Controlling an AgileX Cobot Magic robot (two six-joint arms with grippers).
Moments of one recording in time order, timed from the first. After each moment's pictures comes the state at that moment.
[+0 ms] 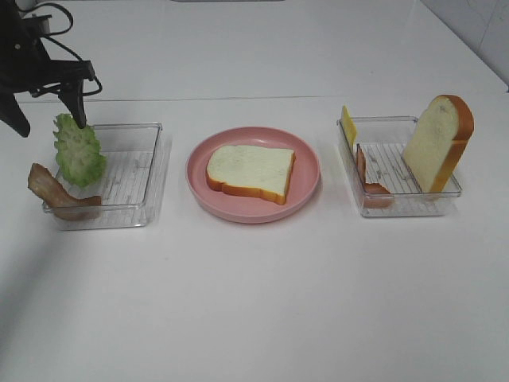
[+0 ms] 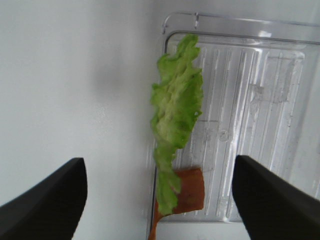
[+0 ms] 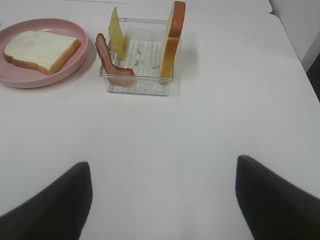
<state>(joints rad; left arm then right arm) -0.04 2.27 -1.98 -0.11 1.22 -0.18 0.00 0.00 -0.50 0.10 1.08 -0.14</state>
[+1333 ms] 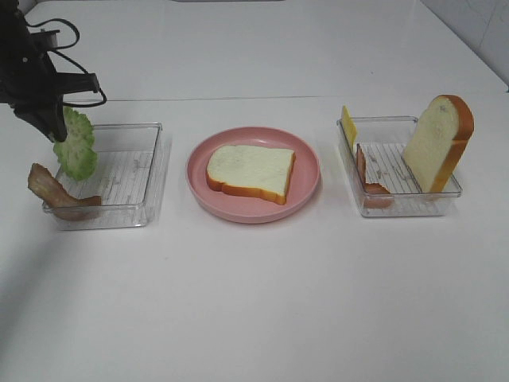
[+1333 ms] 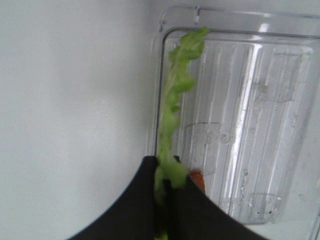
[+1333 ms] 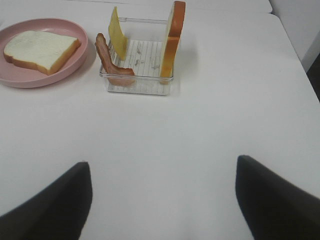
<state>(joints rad) -0.04 2.29 -1.98 -0.12 1.21 -0.15 0.00 0.00 -0.50 0.10 1.08 -0.14</state>
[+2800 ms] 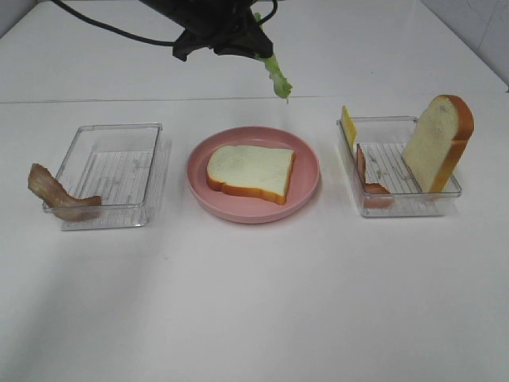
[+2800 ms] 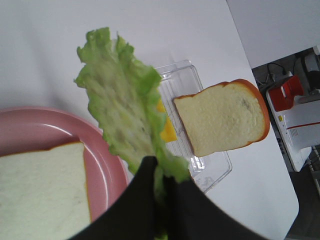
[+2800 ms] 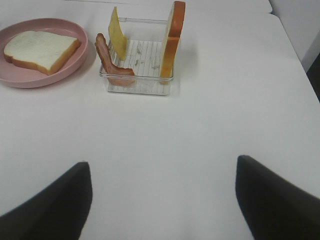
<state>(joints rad) -0.40 2.26 -2.04 -0.81 0.81 0.13 0.00 0.00 -0.50 0.10 1.08 -0.14</state>
